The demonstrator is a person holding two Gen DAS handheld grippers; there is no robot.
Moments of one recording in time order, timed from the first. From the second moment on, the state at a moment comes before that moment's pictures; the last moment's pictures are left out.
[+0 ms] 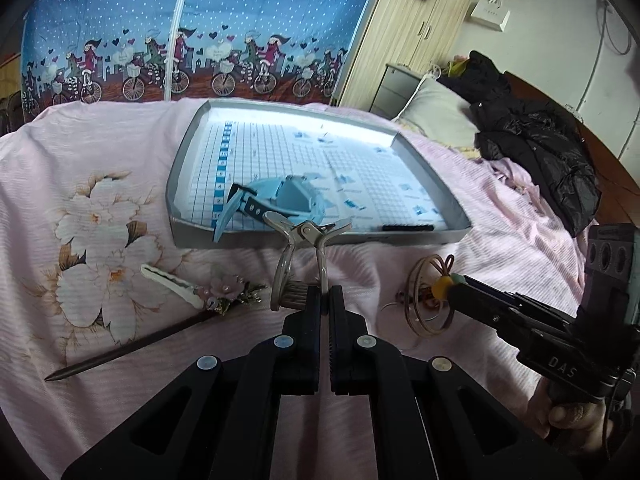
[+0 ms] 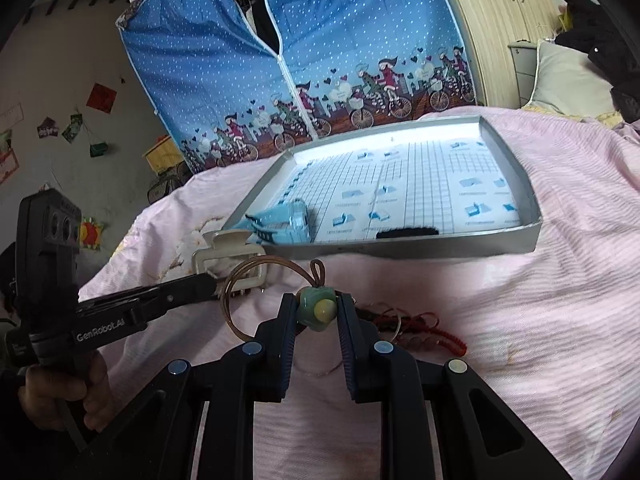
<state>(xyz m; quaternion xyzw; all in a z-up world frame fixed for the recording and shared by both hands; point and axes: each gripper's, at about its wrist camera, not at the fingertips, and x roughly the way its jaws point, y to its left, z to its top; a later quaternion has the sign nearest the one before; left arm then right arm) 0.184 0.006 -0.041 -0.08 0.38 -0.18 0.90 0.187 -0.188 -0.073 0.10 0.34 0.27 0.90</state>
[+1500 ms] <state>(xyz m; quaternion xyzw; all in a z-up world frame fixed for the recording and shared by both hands) 0.252 -0.040 -0.041 -0.07 0.33 -0.18 0.92 0.249 -0.253 -0.070 0.11 0.31 0.09 0.94</state>
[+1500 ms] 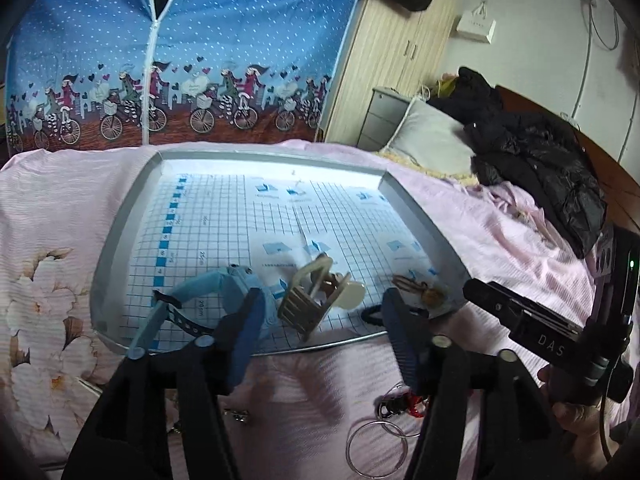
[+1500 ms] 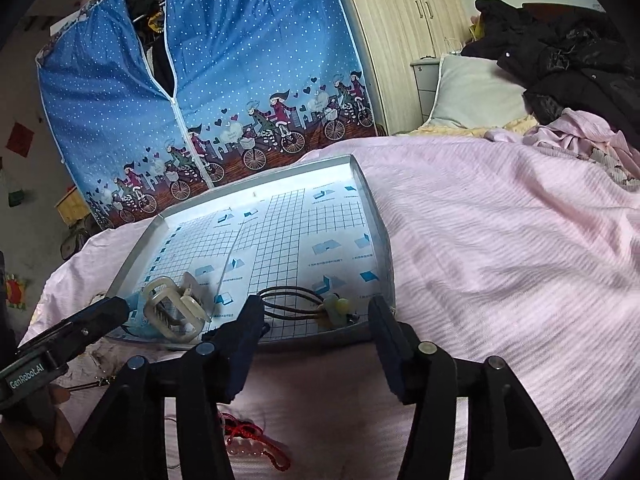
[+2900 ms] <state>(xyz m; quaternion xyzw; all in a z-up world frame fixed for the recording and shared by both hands) 0.028 0.010 0.010 -0.04 0.29 -0.07 0.95 0.068 -0.218 -0.027 0.03 0.25 0.18 0.95</state>
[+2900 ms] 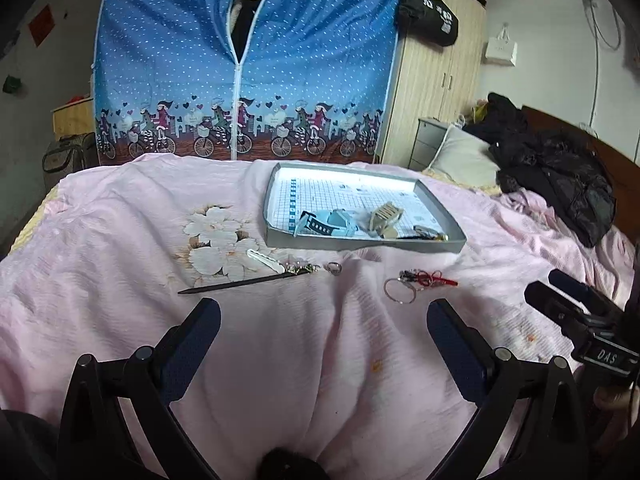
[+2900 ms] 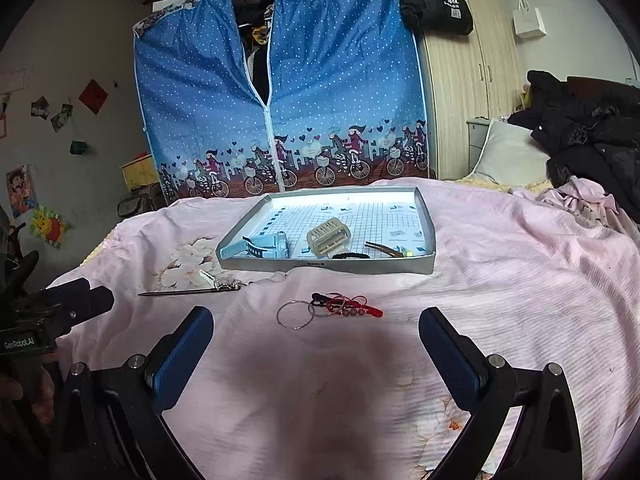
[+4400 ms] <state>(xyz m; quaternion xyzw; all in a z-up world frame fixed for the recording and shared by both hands) 0.196 0.047 -0.064 0.00 0.48 -0.12 0.87 0.197 -0.186 -0.107 0.07 0.45 0.25 0.85</state>
